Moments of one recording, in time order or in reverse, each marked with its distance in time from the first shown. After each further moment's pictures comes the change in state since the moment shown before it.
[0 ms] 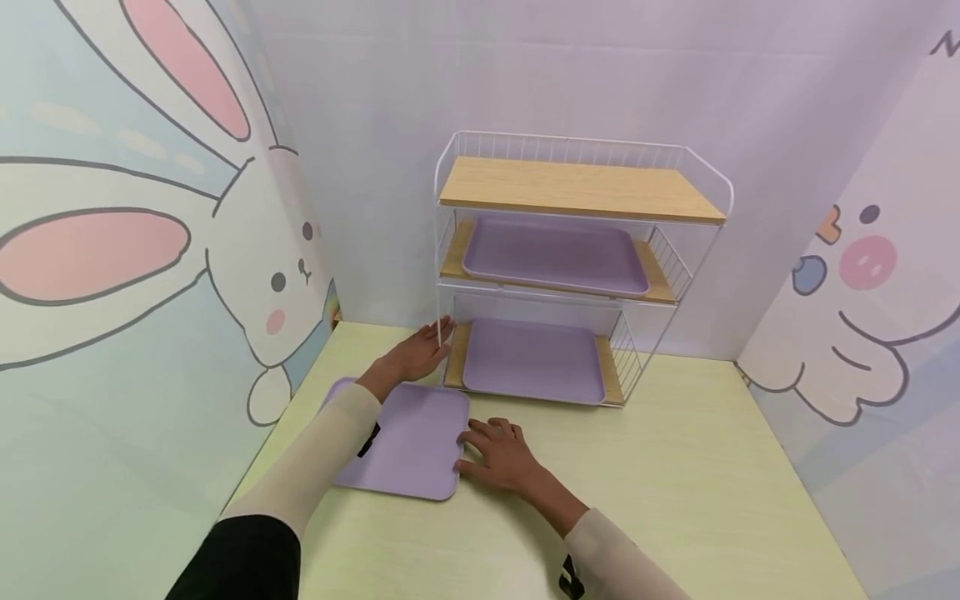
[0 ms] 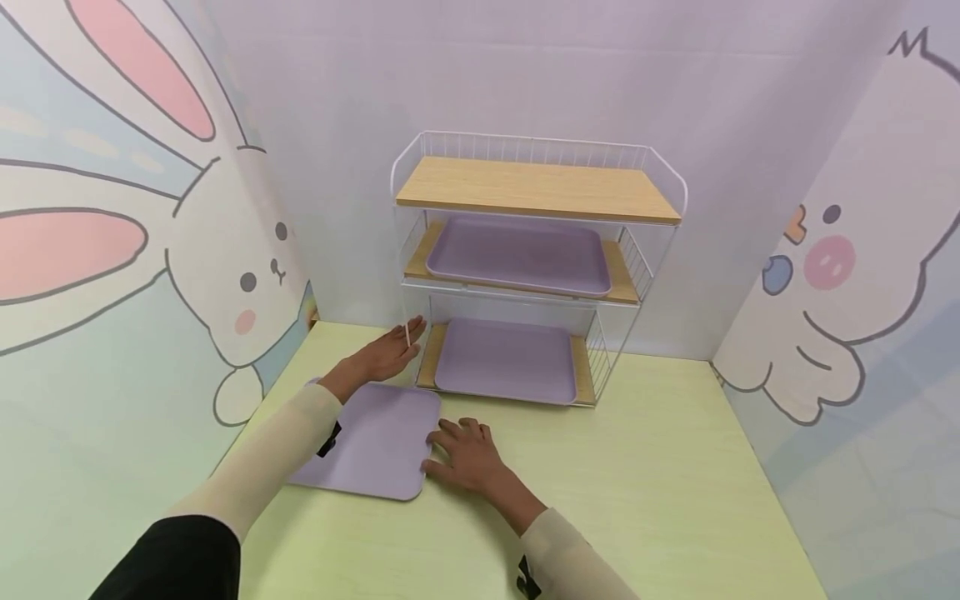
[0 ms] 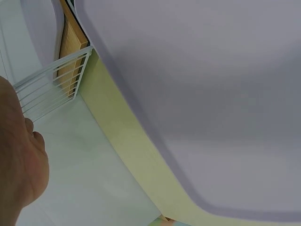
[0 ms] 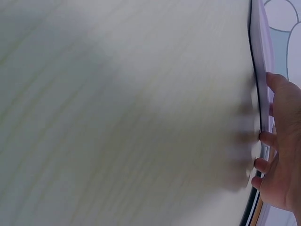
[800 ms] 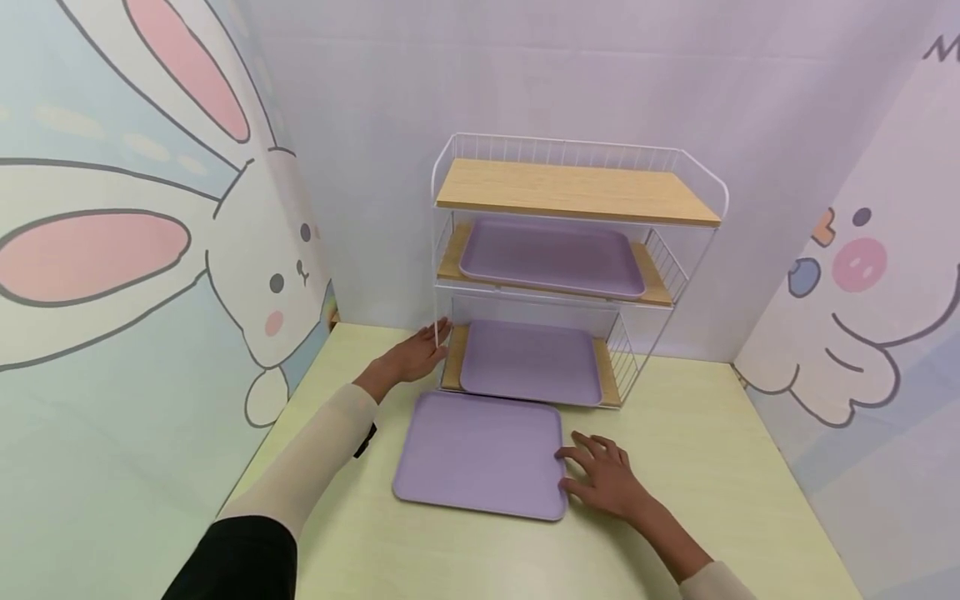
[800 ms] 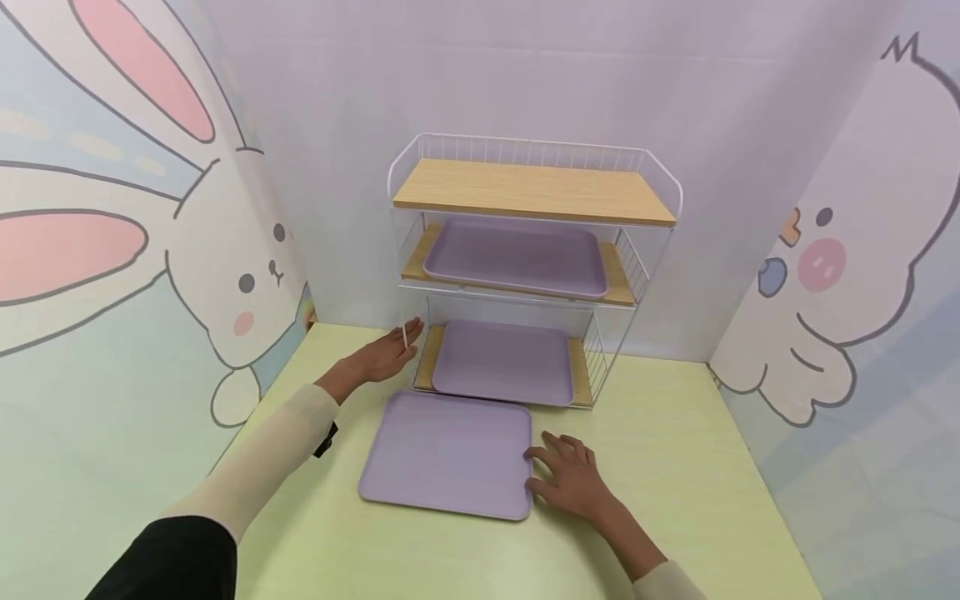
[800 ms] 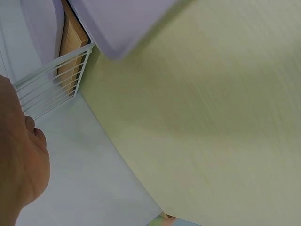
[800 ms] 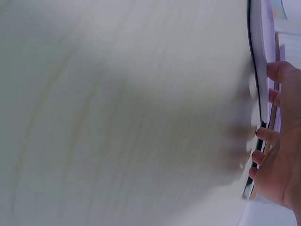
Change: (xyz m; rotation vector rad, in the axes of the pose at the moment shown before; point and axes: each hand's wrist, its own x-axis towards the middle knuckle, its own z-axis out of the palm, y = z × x) left_hand -0.004 0.001 -0.003 -0.055 -0.028 0.008; right_hand -0.129 0.104 -0.051 -0.008 0.177 0.133
